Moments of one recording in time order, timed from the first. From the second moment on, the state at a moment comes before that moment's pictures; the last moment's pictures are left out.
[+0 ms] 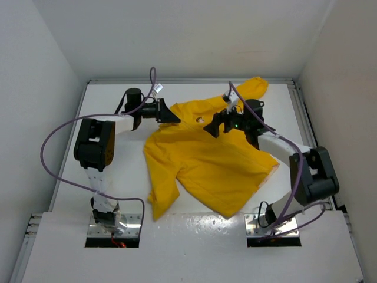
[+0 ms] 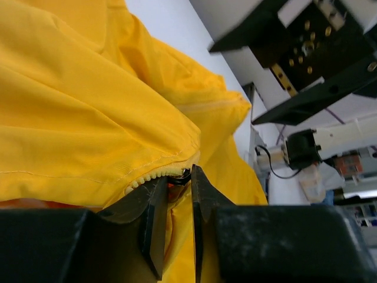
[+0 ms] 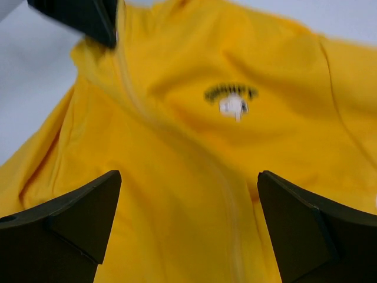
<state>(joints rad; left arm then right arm) -0.13 2.01 1.23 0.46 1.19 -0.57 0.25 1.51 0.78 0.29 -0.60 0.01</state>
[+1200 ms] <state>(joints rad) -0.20 1.83 1.11 0.23 1.17 -0.50 0.51 1.76 0.90 0.48 -0.70 -0.15</state>
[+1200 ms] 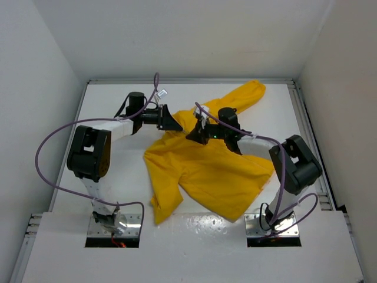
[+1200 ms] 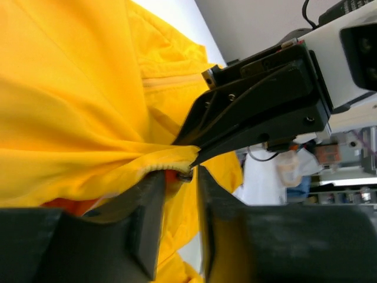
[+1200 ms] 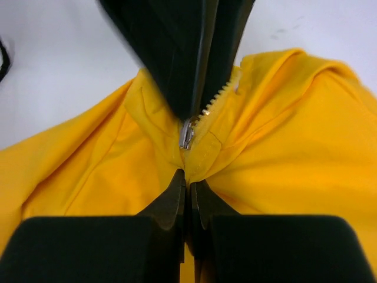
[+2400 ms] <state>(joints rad) -0.23 1.92 1.14 0.21 1.09 -0.43 0.42 1.56 0.64 0.58 -0.83 -0.06</state>
